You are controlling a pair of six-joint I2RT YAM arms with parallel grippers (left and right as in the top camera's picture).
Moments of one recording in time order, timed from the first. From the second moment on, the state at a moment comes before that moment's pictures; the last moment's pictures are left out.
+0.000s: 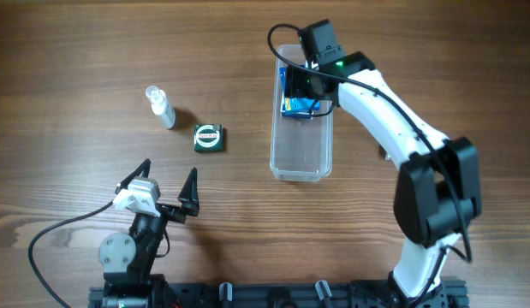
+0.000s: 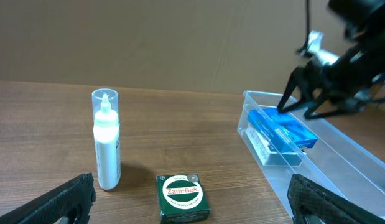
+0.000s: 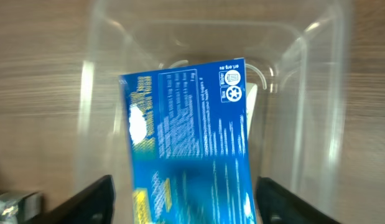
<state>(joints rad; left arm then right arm) 0.01 0.01 0.01 -0.05 0.26 -0.17 0.40 1.96 1.59 -0.69 0.03 0.39</state>
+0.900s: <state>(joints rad) 0.01 0.01 0.01 -0.05 0.26 -0.17 0.46 1.99 1.53 -0.82 0.00 0.33</state>
